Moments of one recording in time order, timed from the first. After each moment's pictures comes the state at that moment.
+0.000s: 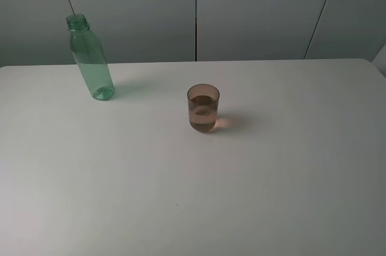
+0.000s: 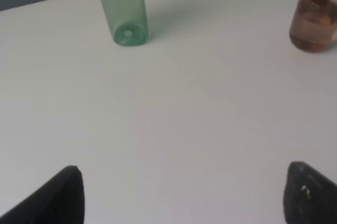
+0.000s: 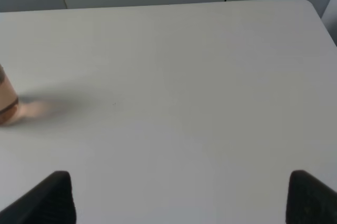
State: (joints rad) left arm -0.13 0.05 -0.53 -0.15 1.07 0.16; right arm -0.03 0.00 -0.50 0.02 1.10 0.01
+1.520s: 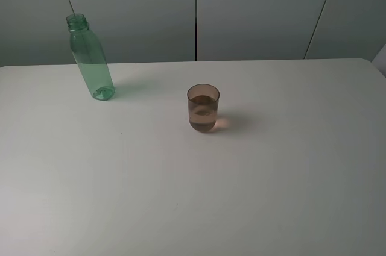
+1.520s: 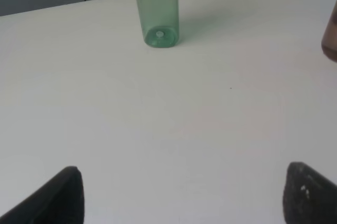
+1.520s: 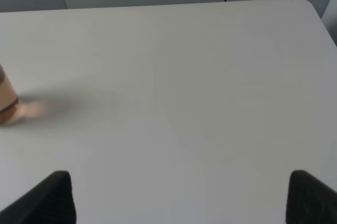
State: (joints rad) left arm -0.13 0.00 -0.52 -0.07 1.08 0.08; right arm -0.03 0.00 -0.50 0.02 1.10 0.01
